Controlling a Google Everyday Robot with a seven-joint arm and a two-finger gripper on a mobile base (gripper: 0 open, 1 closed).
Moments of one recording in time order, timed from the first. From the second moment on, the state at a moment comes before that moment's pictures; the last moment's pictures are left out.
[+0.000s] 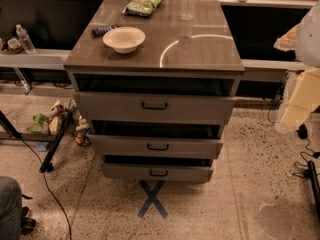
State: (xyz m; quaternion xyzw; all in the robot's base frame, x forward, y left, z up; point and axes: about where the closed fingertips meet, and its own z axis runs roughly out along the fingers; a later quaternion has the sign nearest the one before) arm 0.438 -0.216 0.977 -0.60 0.78 -0.04 0.16
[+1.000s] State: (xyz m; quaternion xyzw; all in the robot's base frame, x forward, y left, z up) arm 0.490 -0.176 0.986 -0.58 0.75 -0.03 0.30
